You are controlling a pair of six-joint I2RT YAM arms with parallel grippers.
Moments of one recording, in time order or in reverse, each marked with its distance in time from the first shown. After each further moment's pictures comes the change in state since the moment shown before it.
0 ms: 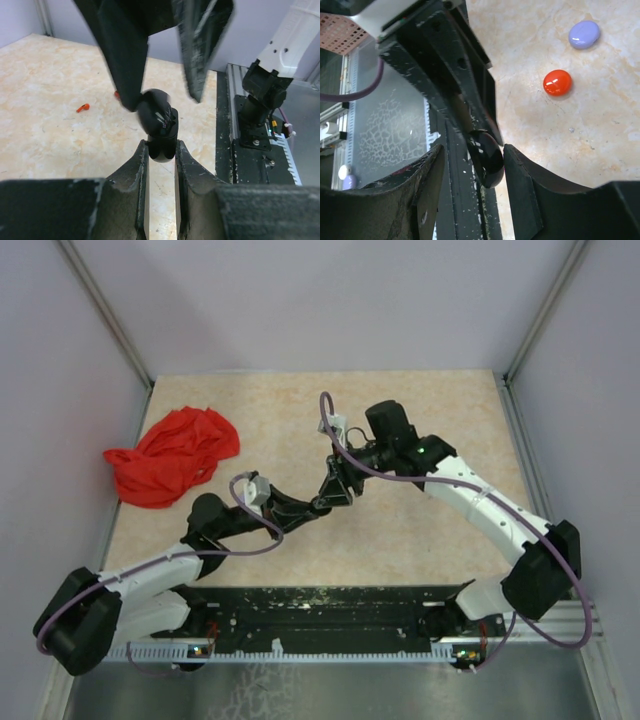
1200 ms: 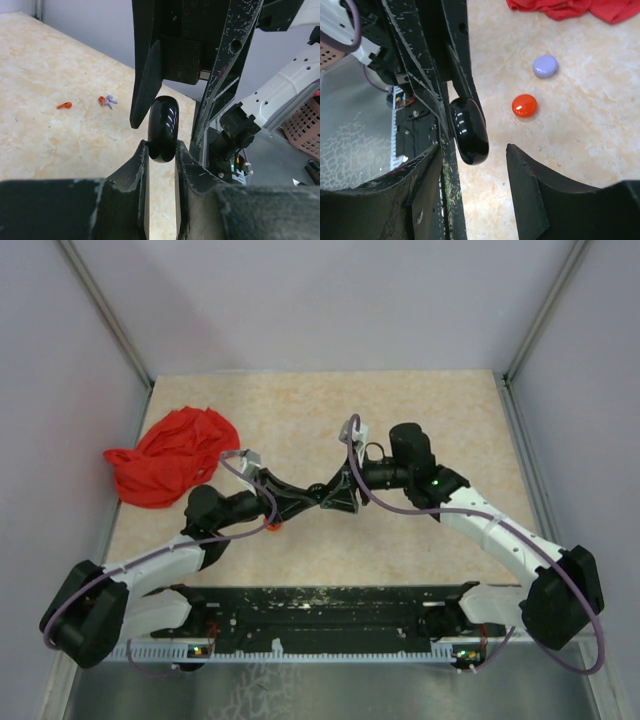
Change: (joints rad) left arm 0.064 0.053 0.046 0.054 -0.028 -0.345; right arm -0.046 -0.182 -0.330 0.431 0.069 0.065
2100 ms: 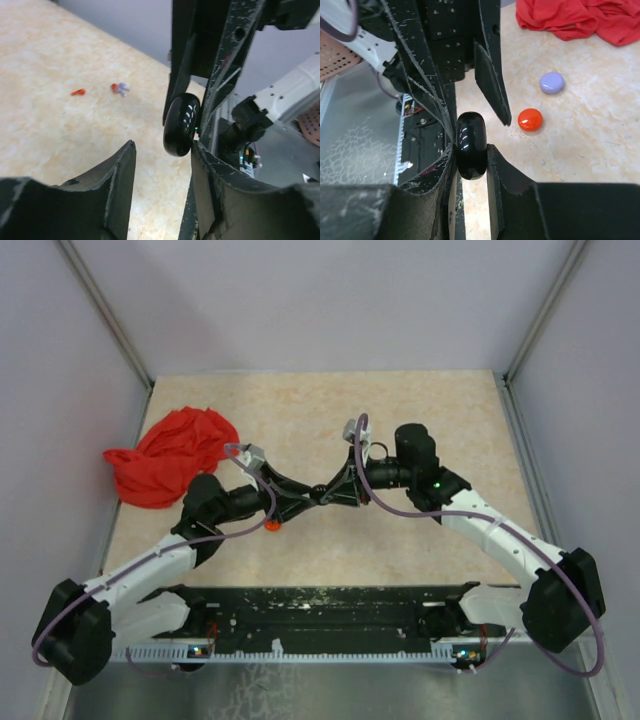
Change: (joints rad) left arm 0.002 -0.079 0.098 -0.276 0.008 0.083; right arm -0.011 -0.014 -0.039 0.151 -0.106 0.058
